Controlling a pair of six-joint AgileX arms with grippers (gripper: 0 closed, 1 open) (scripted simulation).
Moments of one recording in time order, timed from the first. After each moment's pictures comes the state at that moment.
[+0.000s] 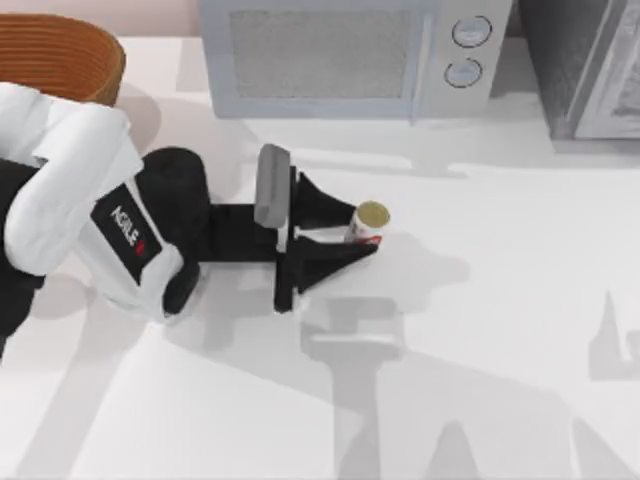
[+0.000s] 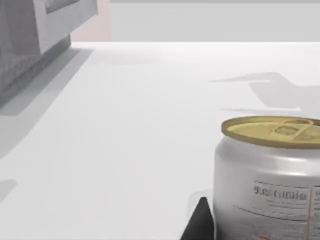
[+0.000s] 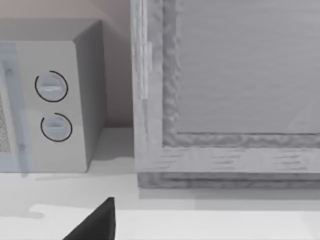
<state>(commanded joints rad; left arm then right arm) -0.35 2.53 1.15 1.36 1.27 0.03 0.00 0.00 0.00 0.00 0.00 0.00</state>
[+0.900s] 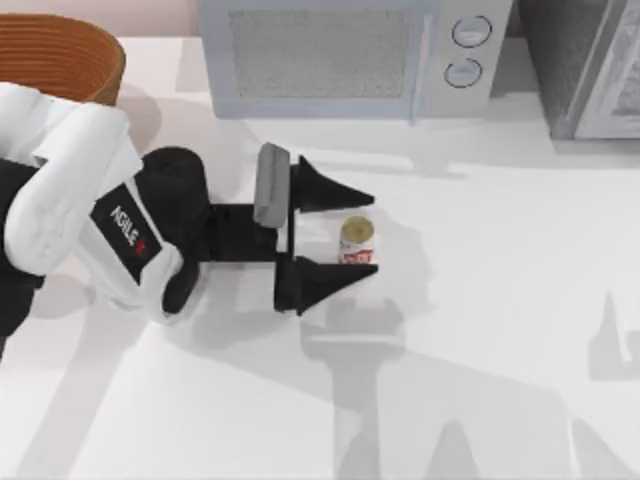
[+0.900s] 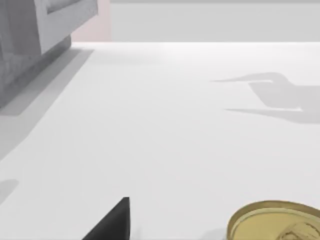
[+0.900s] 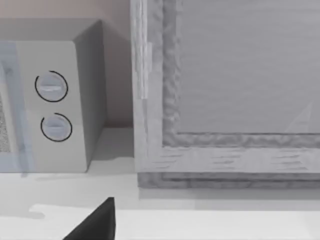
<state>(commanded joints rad) -0.35 2.53 1.15 1.36 1.27 0.03 0.00 0.00 0.00 0.00 0.00 0.00</state>
